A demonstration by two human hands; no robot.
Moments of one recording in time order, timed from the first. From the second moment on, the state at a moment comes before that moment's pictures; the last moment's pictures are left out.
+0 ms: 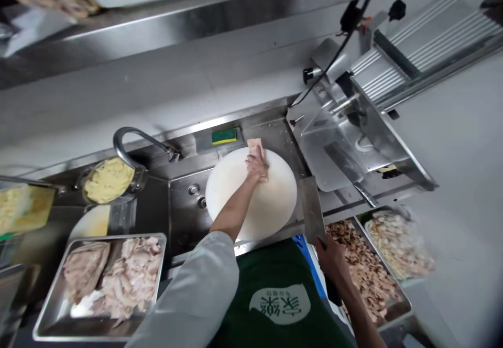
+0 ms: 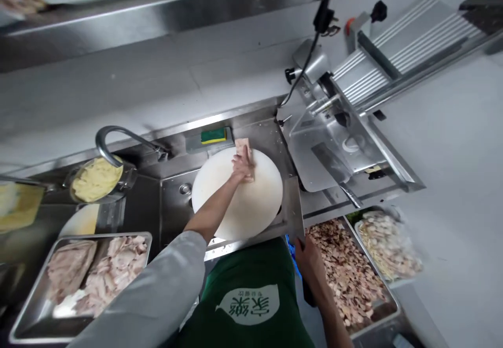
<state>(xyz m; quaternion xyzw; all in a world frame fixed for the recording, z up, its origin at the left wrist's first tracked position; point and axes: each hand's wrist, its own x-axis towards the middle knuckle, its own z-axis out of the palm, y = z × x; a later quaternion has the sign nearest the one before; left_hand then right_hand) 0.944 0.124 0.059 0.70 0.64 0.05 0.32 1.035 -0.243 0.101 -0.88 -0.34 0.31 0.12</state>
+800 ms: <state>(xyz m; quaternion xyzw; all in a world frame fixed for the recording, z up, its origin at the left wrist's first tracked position) 0.789 -0.015 0.053 0.70 0.64 0.26 0.17 1.030 -0.097 0.095 -0.65 -0.67 0.34 -0.04</state>
